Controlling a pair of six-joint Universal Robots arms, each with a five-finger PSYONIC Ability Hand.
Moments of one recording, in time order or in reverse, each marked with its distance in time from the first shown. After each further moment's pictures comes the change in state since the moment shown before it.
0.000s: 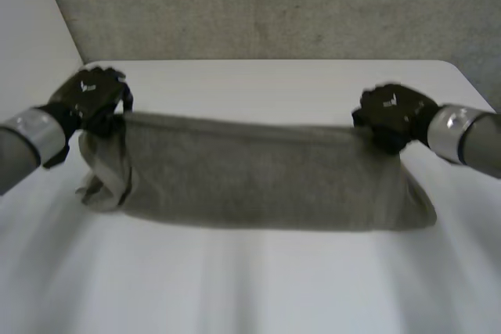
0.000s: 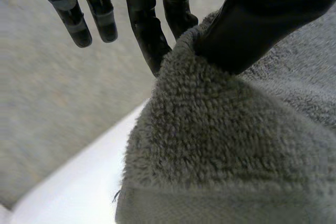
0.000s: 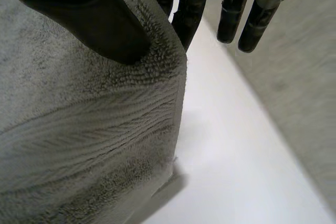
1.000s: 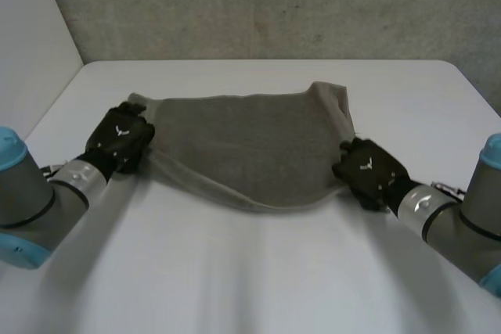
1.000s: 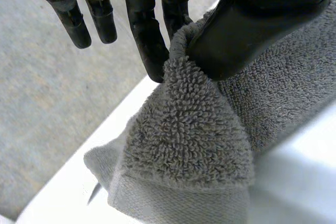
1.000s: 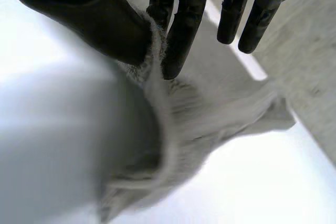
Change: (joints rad) left arm -0.065 -0.103 -0.329 0.455 -0.051 0.168; right arm -0.005 -0.027 0.616 -0.632 -0.072 0.027; left_hand 0.000 0.002 0.000 0.000 0.015; right_hand 0.000 0.024 0.000 0.000 0.020
